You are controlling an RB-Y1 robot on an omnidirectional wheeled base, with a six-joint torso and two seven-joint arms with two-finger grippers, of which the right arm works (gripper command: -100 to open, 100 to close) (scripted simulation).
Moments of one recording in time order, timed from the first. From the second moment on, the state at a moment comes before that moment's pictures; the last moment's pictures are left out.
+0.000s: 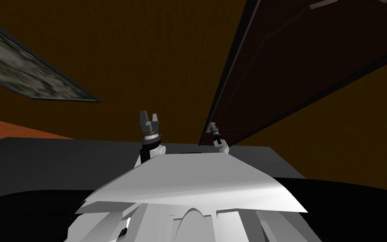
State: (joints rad) arm -0.04 -0.13 -0.25 -1.20 0.51 -0.39 0.89
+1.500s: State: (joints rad) arm 0.00 -0.17 -0.27 -1.21 0.20 -0.41 0.56
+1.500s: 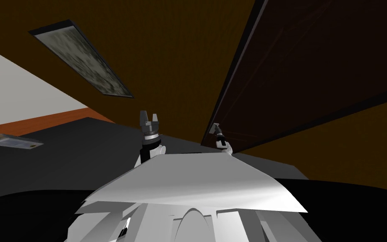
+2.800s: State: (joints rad) arm 0.04 -0.21 -0.28 -1.21 -0.11 -0.42 0.24
